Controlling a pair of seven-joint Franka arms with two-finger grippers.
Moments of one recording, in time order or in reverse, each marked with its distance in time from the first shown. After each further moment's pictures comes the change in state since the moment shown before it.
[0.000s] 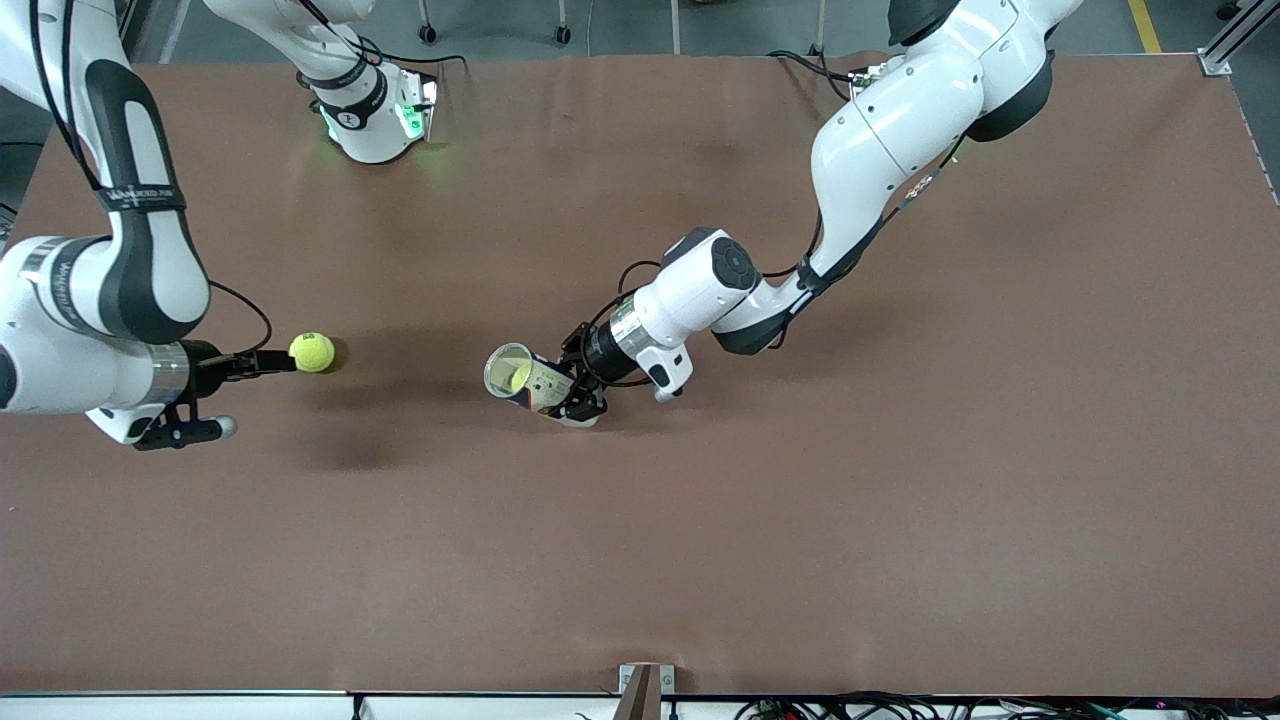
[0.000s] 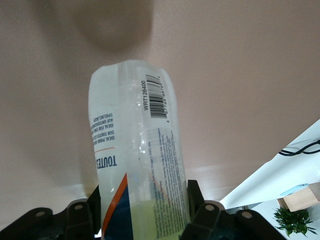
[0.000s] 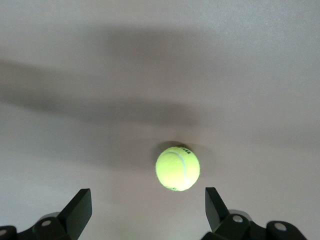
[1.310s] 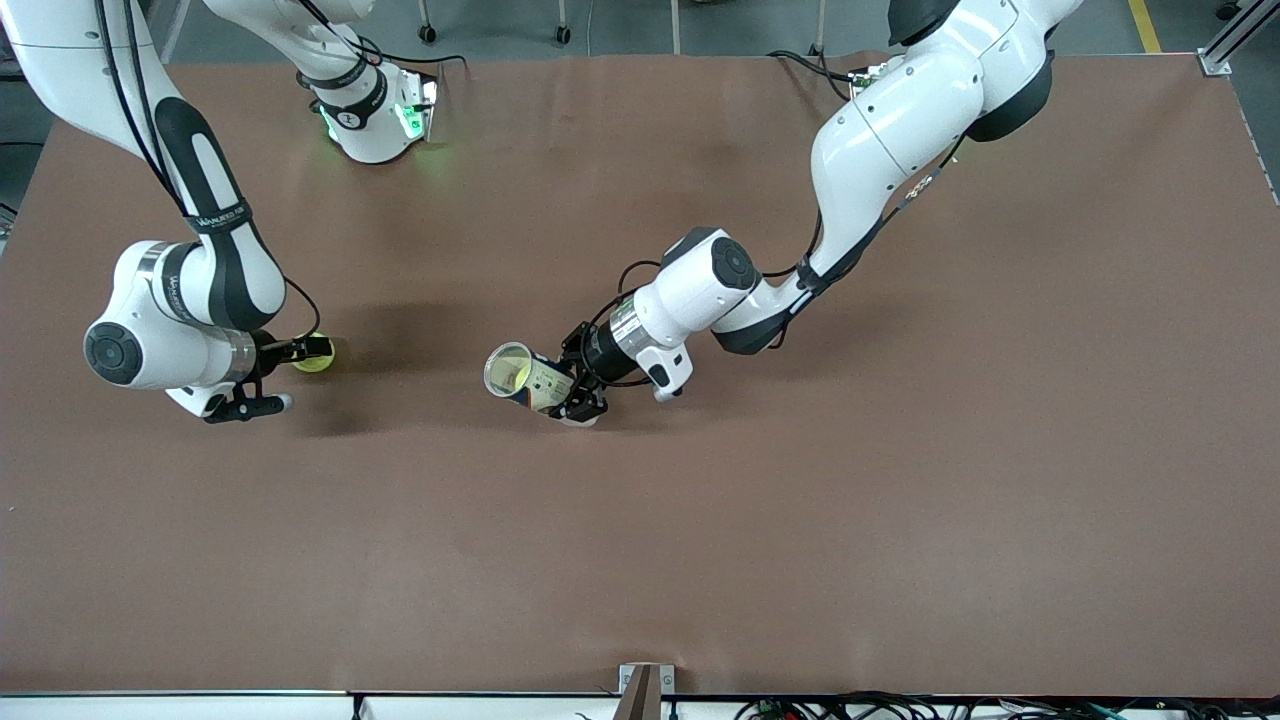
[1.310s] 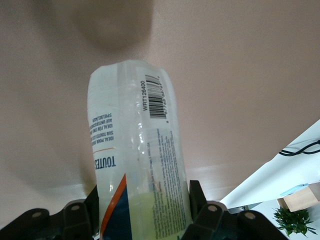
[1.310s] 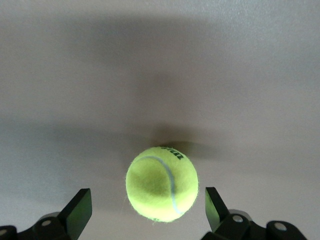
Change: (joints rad) left arm 0.000 0.000 0.000 0.000 -0.001 0.000 0.000; right arm -0.008 0.008 0.000 -0.286 -0.033 0.276 -0.006
